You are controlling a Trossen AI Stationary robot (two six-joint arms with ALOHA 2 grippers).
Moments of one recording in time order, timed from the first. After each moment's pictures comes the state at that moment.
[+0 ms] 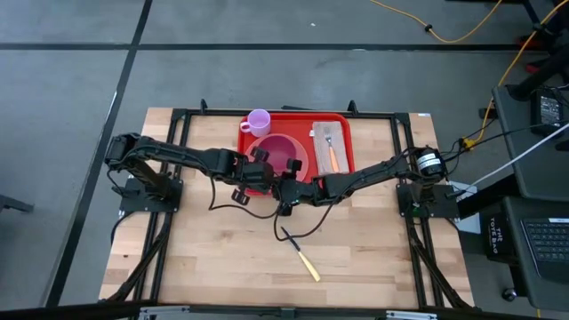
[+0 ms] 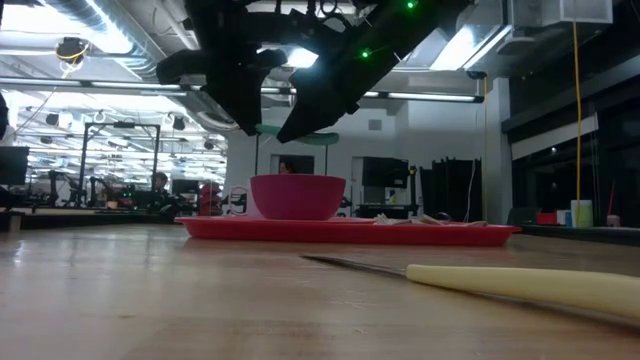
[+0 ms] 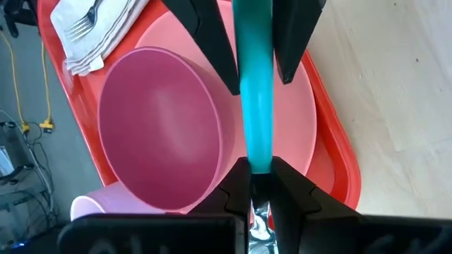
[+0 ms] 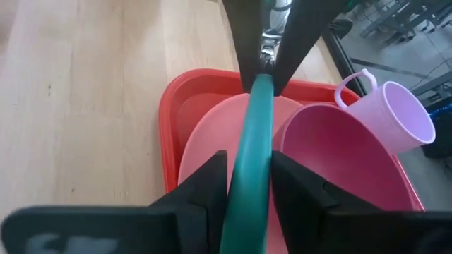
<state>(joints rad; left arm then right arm) -0.06 1.57 1.25 -0.87 -0.35 0.46 0.13 1.91 1.29 -0.07 0.56 -0.11</state>
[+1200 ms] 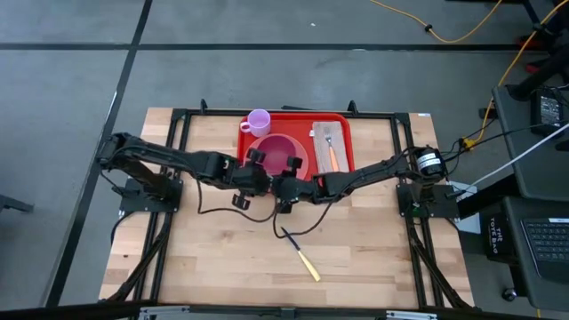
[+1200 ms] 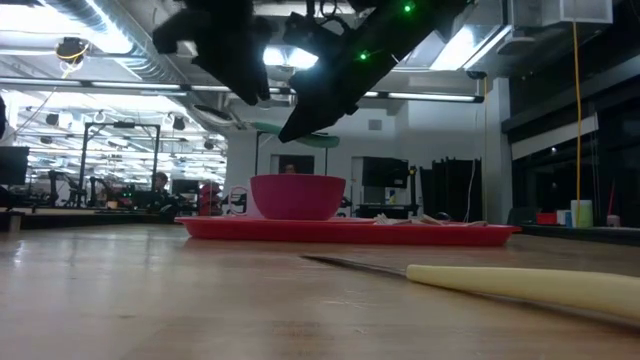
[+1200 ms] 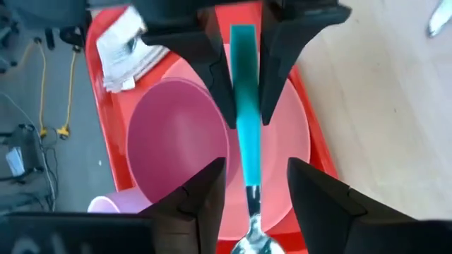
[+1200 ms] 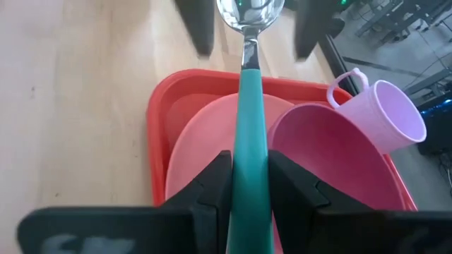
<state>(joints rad) -0.12 1.49 1.25 -0.83 -0.41 0.36 0.12 1.91 1.29 -0.07 0.55 -0.11</state>
